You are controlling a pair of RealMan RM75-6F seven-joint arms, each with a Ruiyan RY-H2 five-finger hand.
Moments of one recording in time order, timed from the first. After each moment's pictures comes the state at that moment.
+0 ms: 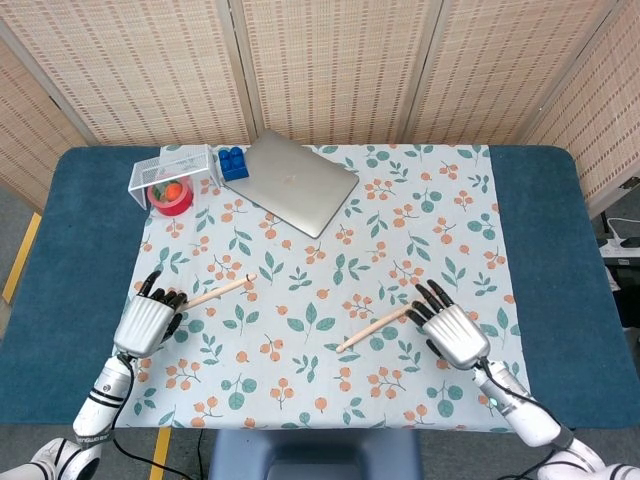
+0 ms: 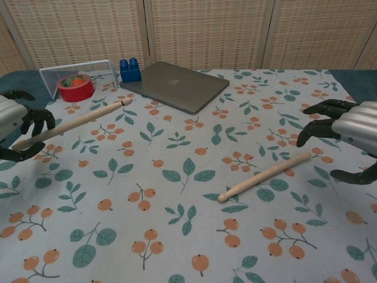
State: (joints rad) left arm -0.44 -1.65 0.01 -0.98 1.56 1.42 0.21; right arm 0.41 -1.36 0.05 -1.49 -1.66 1.07 -0.40
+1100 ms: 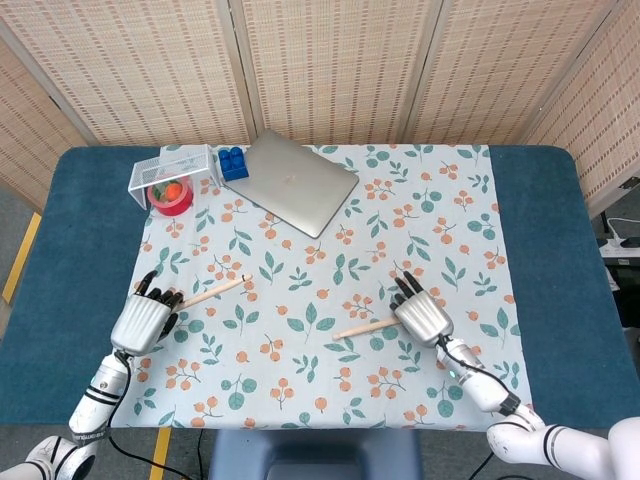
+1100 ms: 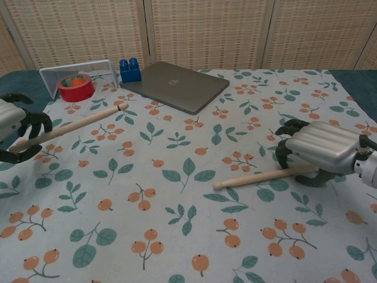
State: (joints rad) left arm -0.43 -1.66 -0.01 -0.92 1.59 1.39 0.18; right arm 0.55 -1.60 0.06 -1.22 -1.47 0.93 -0.51
